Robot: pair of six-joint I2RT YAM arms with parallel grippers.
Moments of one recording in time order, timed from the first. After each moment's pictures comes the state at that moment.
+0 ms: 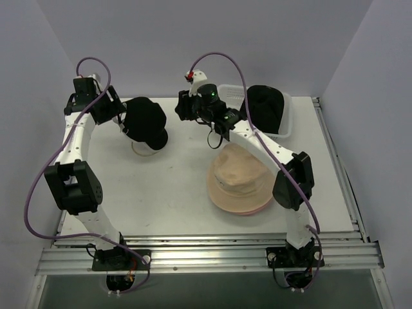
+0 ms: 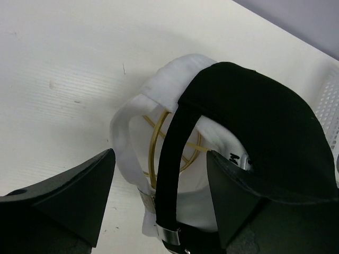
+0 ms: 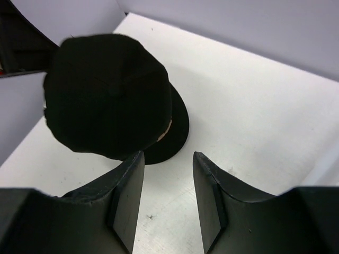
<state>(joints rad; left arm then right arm) 0.14 1.84 1.75 -0.61 0.15 -0.36 0.69 2.03 1.88 -0.16 -0.03 0.25</state>
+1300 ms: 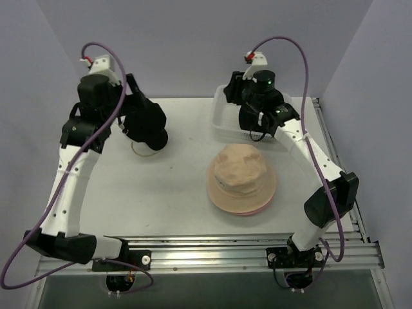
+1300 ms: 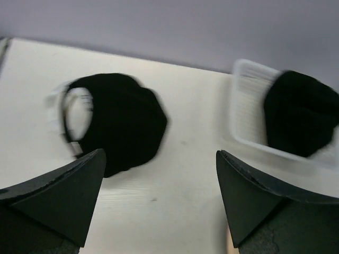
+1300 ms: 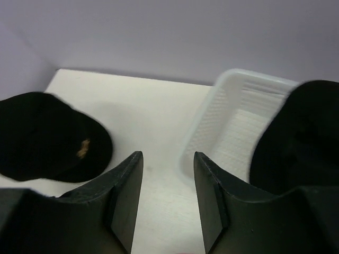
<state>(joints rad) -0.15 1.39 1.73 -0.68 -0.13 -0.35 0.45 1.67 1.67 -0.21 0.00 0.26</state>
